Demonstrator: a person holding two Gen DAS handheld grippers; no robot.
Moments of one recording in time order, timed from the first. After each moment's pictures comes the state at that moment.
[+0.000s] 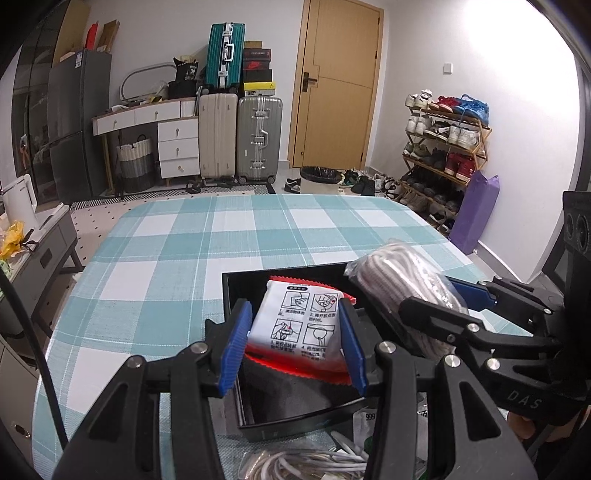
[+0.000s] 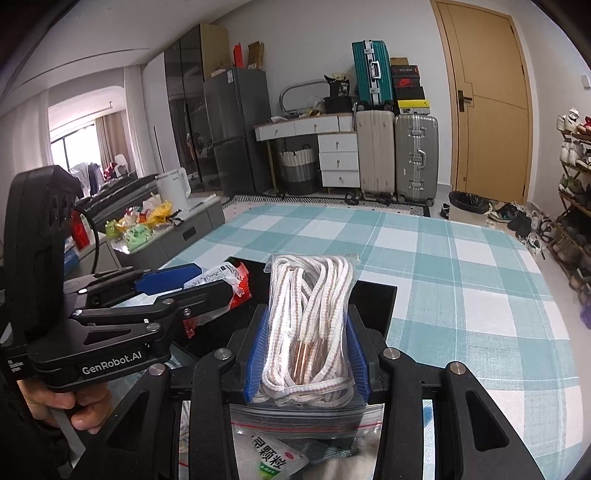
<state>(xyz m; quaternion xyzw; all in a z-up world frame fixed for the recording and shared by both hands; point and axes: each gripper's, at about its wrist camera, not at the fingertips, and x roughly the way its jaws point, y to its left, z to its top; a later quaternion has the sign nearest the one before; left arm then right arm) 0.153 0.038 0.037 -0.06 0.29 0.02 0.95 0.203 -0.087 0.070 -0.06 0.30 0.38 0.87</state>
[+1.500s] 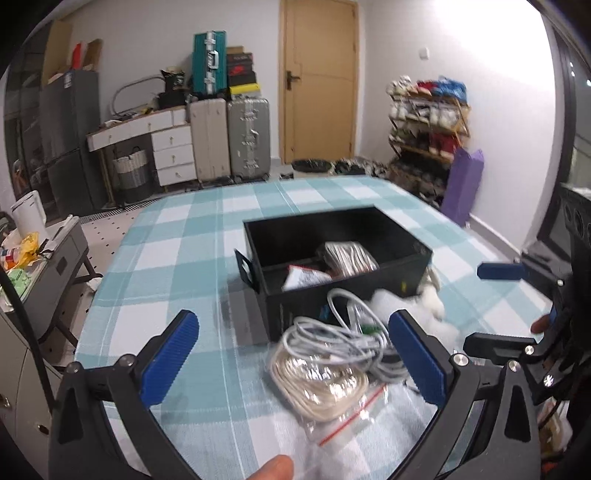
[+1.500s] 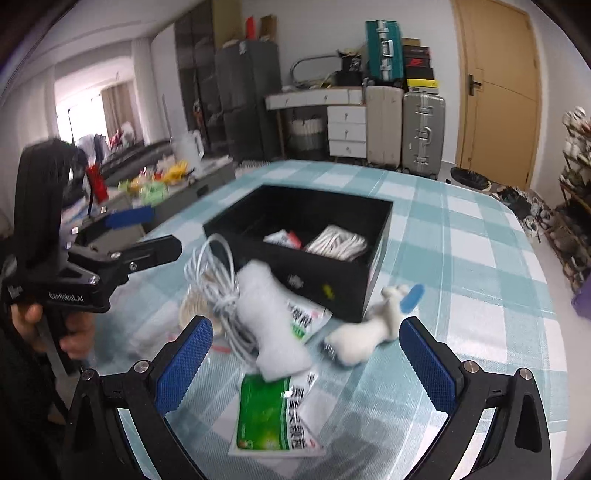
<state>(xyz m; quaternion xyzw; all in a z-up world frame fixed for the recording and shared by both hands) 0.063 0.033 0.037 -0.01 0.30 0.00 0.95 0.114 -0.137 0.051 -0.12 0.34 0.38 0.85</state>
